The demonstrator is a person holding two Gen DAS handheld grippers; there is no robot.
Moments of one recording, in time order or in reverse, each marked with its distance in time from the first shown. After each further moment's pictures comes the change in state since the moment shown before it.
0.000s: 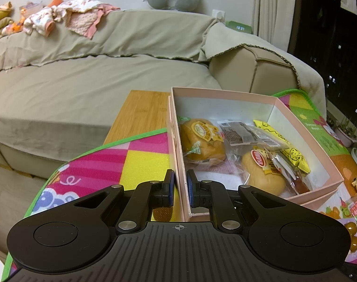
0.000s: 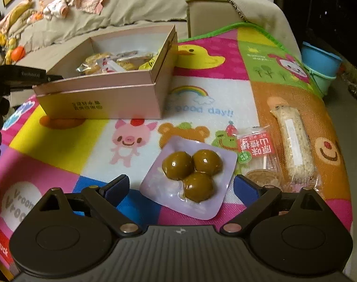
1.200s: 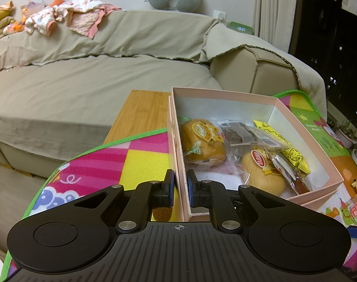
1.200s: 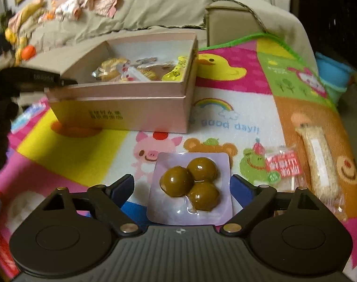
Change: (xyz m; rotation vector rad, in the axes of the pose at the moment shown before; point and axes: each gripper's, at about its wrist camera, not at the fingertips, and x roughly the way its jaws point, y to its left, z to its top) left arm 0.000 0.000 0.000 0.000 -0.001 -0.003; right arm 0.011 0.028 0.008 -0.078 -0.037 0.012
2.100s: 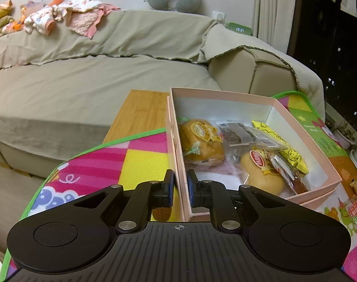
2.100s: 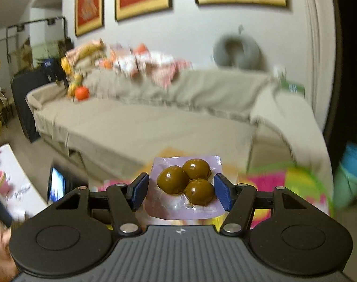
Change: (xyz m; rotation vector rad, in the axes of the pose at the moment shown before) left arm -0.004 0.002 0.001 0.001 -0.001 -0.010; right arm -0.136 0.025 0.146 -0.173 -0.341 0.212
